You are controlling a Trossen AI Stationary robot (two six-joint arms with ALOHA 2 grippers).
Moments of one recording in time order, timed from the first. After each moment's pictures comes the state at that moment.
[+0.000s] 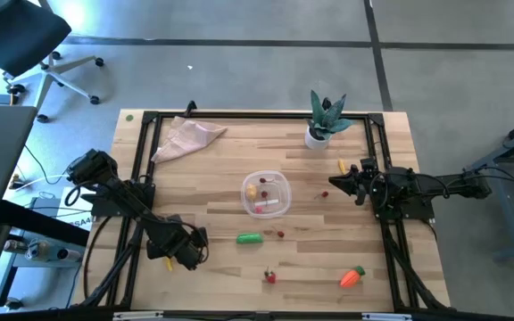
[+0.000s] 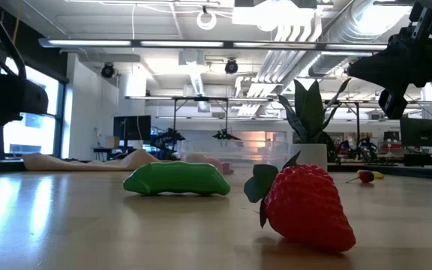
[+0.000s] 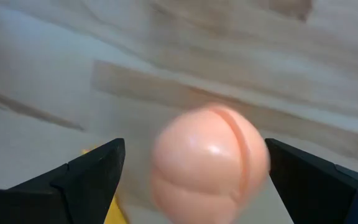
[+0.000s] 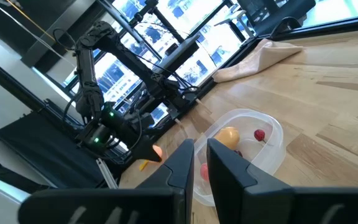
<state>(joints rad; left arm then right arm) -0.58 1.65 0.88 -0.85 0.02 -2.52 0.09 0.06 0.02 0.03 0.23 0.73</state>
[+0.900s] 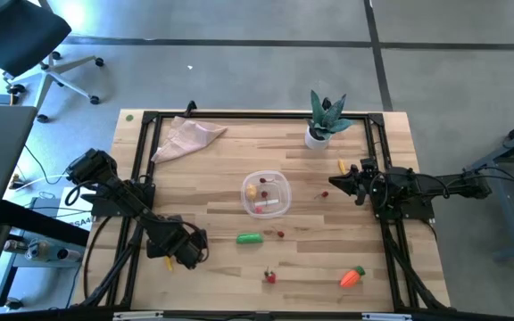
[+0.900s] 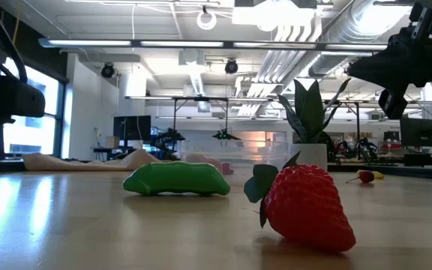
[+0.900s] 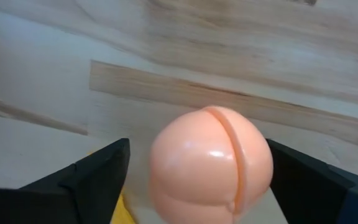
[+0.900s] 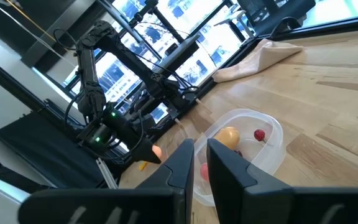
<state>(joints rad) -0.57 1.64 0.85 -0.81 0.04 -2.46 0.09 0.06 0.02 0.03 0.23 0.73</state>
